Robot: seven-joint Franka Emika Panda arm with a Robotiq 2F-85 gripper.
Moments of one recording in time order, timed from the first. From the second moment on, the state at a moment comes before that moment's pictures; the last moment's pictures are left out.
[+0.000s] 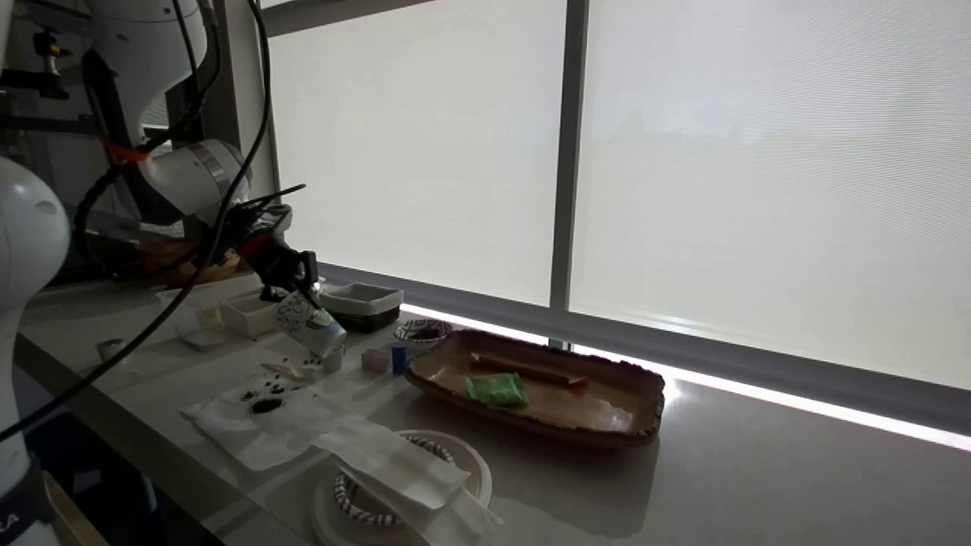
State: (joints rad) arm 0.41 0.29 0.33 -2.18 -0.88 1.83 0.70
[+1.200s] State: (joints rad) arm 0.56 0.51 0.31 -1.96 -0.89 1.50 1.03
